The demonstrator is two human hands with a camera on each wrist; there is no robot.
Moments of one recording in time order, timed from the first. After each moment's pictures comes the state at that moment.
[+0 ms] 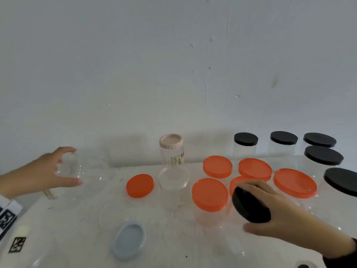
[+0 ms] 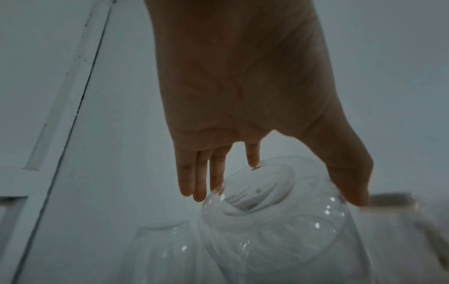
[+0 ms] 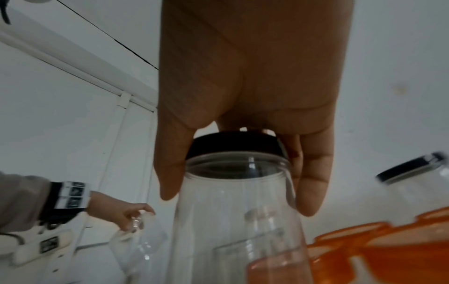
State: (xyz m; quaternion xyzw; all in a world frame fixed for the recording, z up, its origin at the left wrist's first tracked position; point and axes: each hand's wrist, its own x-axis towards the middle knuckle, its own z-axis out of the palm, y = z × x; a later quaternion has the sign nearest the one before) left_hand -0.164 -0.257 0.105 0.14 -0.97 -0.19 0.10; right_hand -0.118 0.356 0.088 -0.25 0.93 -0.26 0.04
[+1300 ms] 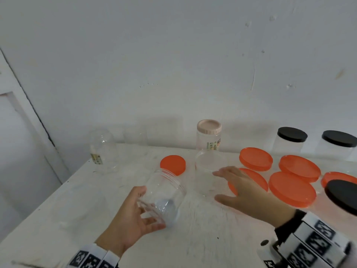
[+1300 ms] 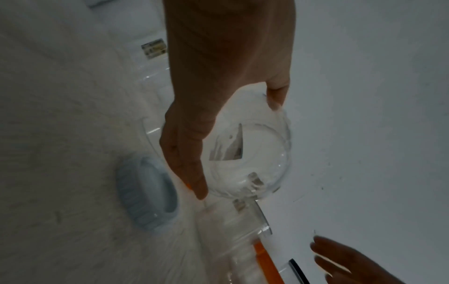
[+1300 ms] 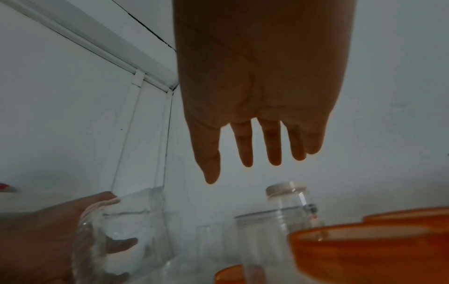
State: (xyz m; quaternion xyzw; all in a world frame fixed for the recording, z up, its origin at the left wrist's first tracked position) left_hand -0.045 -0.043 0.026 0.31 -0.43 -0.85 -0.02; right_hand -0.149 0.223 0.065 -0.33 0.91 -0.23 0.04
